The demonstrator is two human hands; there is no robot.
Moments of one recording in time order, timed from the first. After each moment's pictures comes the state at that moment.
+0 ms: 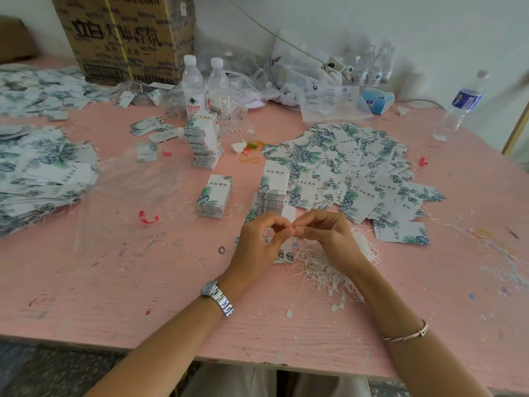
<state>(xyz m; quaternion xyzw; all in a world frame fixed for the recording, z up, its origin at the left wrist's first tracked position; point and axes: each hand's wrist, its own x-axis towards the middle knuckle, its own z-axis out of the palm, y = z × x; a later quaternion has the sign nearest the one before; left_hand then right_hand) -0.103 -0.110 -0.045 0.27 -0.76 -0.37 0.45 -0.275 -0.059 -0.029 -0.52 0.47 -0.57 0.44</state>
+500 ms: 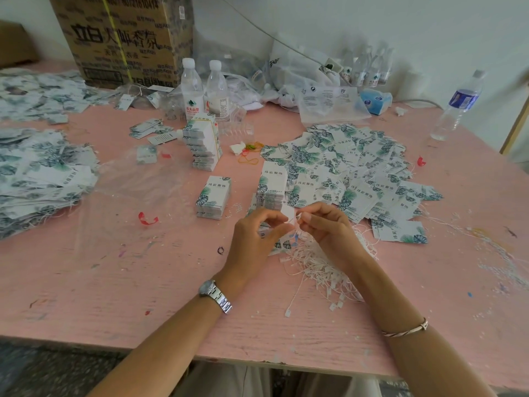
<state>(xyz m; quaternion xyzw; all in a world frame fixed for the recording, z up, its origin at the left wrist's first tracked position) -0.101 -0.112 -0.042 0.30 -0.75 -0.37 0.47 -0.279 -0.061 -0.024 -0.42 0.39 -0.63 0.52</state>
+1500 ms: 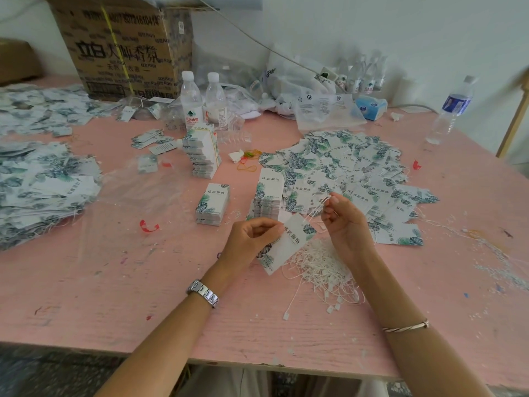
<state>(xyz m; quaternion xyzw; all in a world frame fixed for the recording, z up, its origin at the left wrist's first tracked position) -0.093 -0.123 -0.036 0.29 -0.61 -0.63 0.38 -0.302 -0.064 -0.020 -0.24 0.36 -0.77 0.46</state>
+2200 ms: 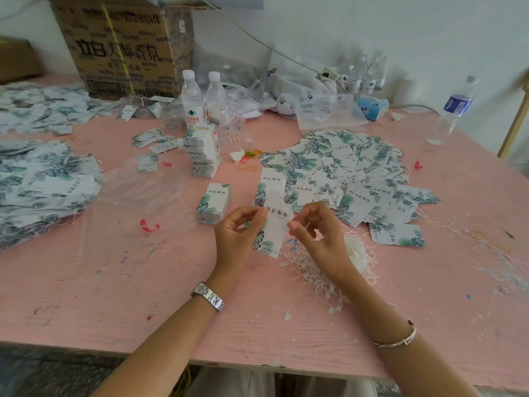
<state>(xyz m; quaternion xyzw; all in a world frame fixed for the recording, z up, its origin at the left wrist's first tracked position) -0.096 -0.121 -0.039 0.33 -0.51 -0.55 0.58 -0.252 -0.049 -0.024 -0.59 0.51 -0.60 0.20</state>
